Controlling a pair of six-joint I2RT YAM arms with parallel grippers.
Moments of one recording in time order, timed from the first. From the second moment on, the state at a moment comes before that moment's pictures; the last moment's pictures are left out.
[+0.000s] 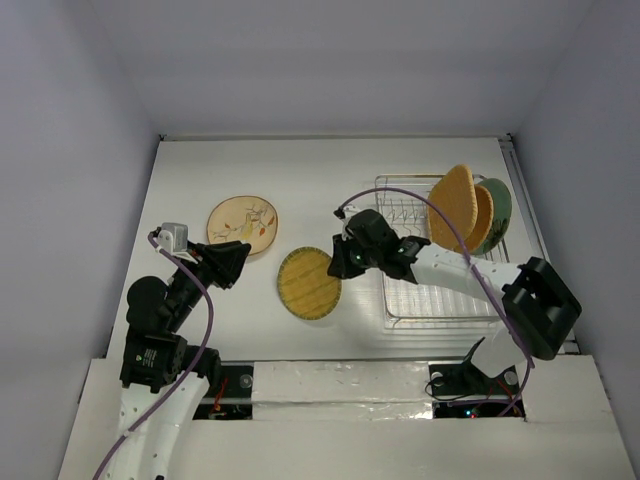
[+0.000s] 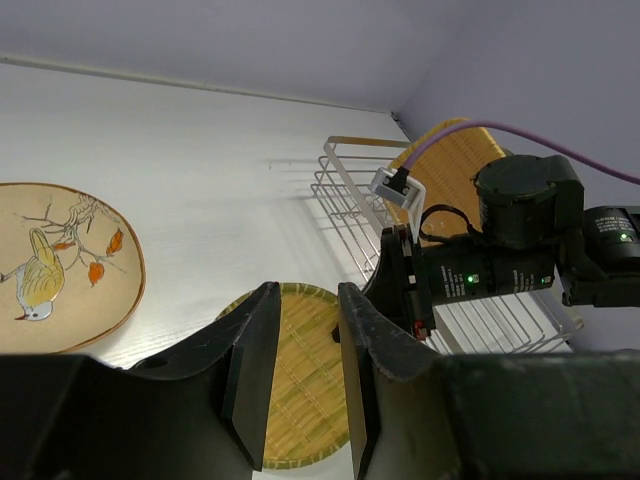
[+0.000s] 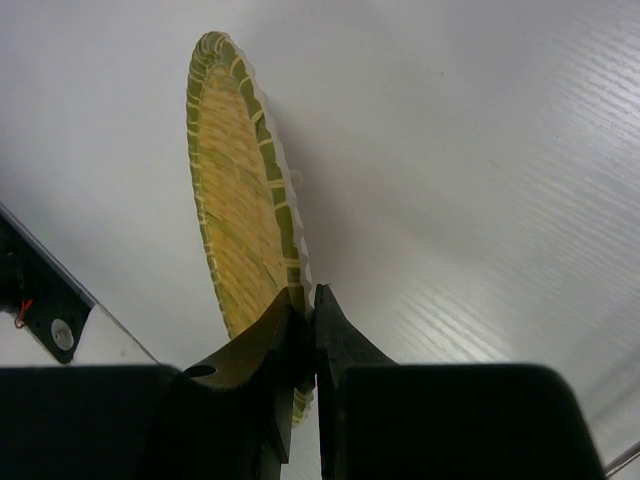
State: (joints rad) left arm -0.17 0.29 0.60 -0.28 0.34 -0.50; right arm 0.82 1.53 0.96 -0.17 -0.13 0.47
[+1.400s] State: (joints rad) left arm -0.17 0.28 0.60 -0.28 0.31 -0.50; right arm 0.41 1.00 1.05 -0.45 0.63 0.50
